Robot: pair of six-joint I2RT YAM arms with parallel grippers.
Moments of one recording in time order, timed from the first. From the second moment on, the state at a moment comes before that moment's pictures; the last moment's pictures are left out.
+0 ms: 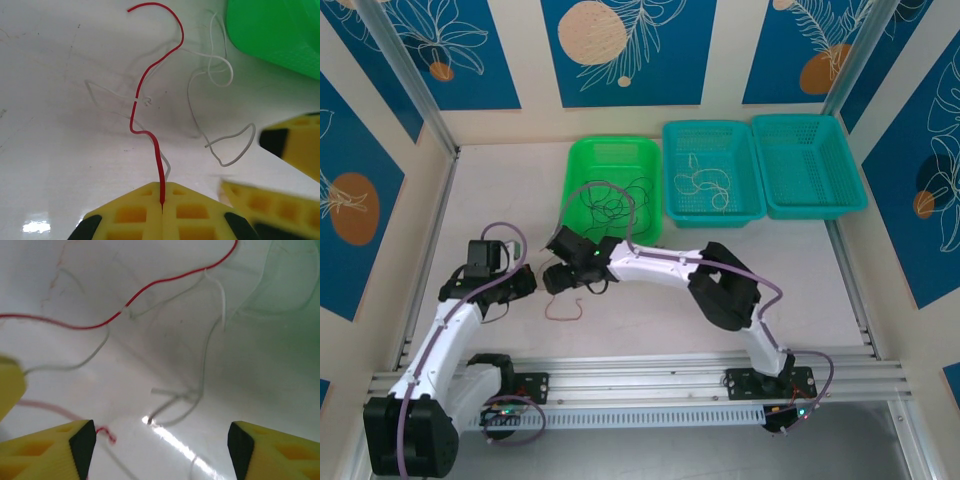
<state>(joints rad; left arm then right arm) -0.04 0.90 0.58 -0.68 0.26 -0.33 1.09 2.15 1.68 -0.51 -0.01 0.60</state>
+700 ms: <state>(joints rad) -0.04 0.99 0.58 -0.71 0.13 -0.33 1.04 1.41 1.21 -0.59 0.20 0.59</state>
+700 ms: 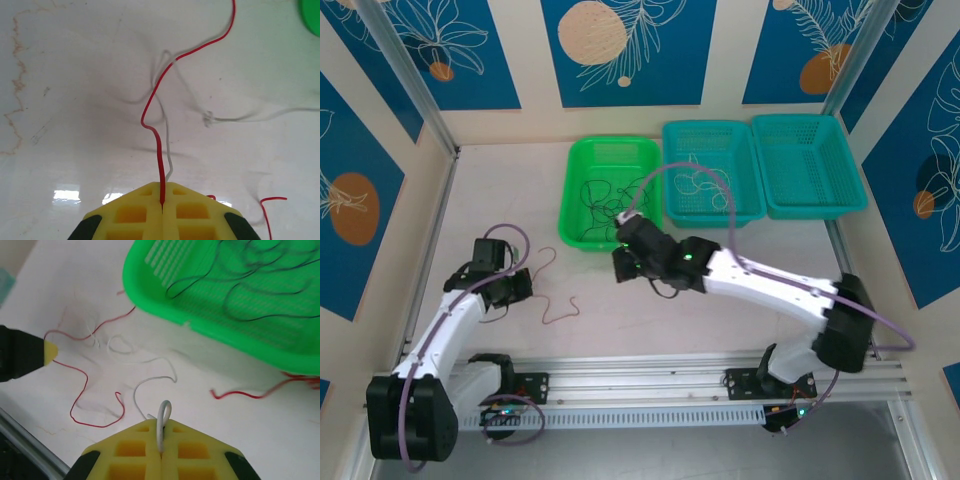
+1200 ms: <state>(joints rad) -0.04 1.11 0.58 -0.71 0.07 -0.36 0.54 0.94 1.27 -0.84 0.28 0.55</state>
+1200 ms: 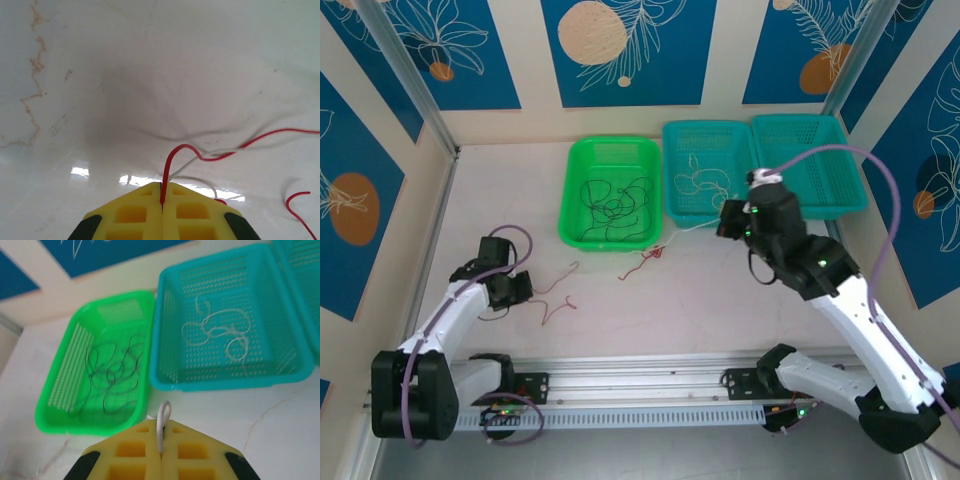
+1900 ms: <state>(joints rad) 0.08 1.29 0.65 -0.61 0.18 -0.44 -0.16 1.04 1.66 -1.08 -0.26 0.57</state>
